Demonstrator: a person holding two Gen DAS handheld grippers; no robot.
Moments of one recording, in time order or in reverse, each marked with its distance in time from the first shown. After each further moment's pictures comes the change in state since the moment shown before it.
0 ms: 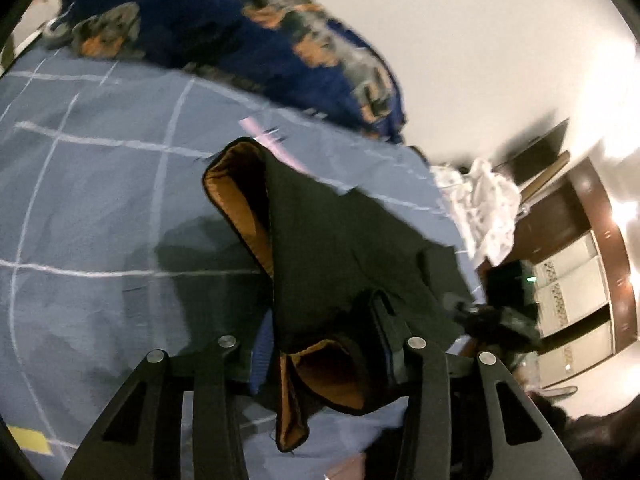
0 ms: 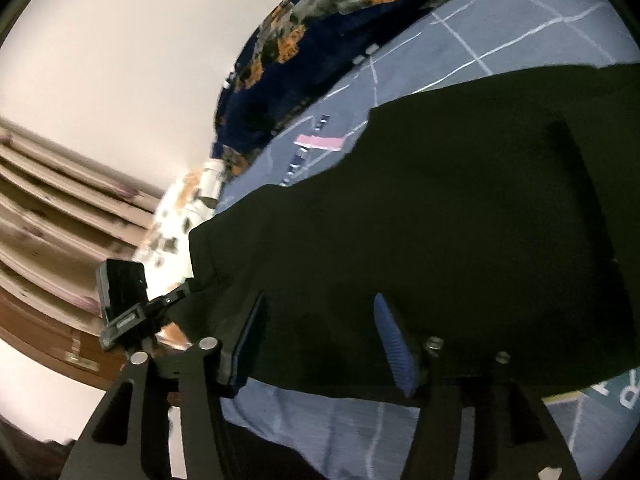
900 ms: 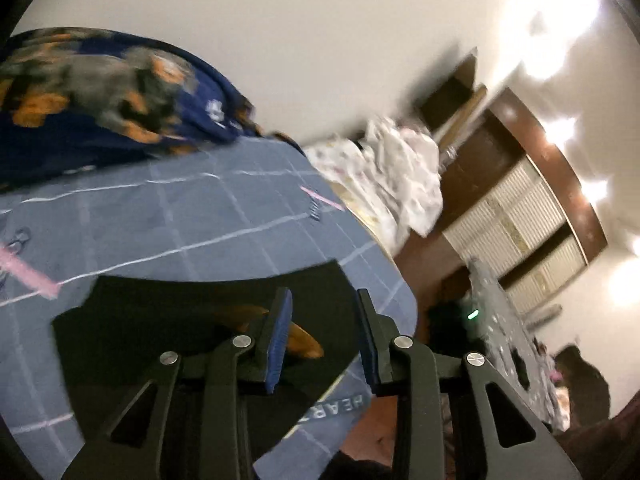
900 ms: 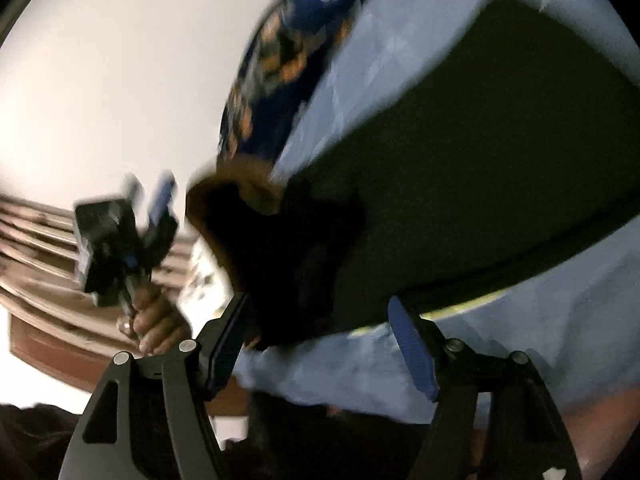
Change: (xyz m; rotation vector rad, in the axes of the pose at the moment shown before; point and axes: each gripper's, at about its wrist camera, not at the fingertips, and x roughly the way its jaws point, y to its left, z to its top) left arm 0.134 -0.209 0.060 0.281 0.039 -0.228; right arm -0.186 -0.107 0.006 0.089 -0.143 -0.019
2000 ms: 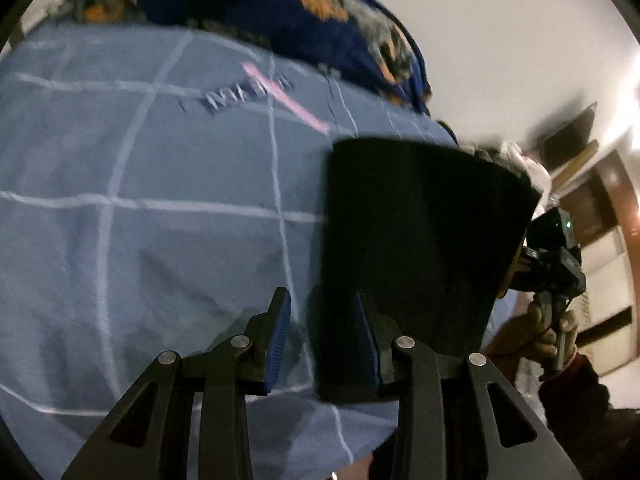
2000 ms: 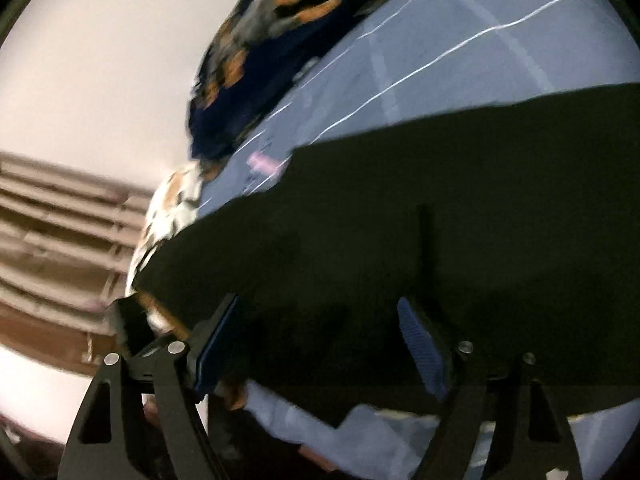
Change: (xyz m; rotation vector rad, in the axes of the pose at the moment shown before) left arm -0.109 0.151 -0.157 -0.310 0.044 0.323; right arm 0.139 0.064 0.002 -0.103 0.293 -0.038
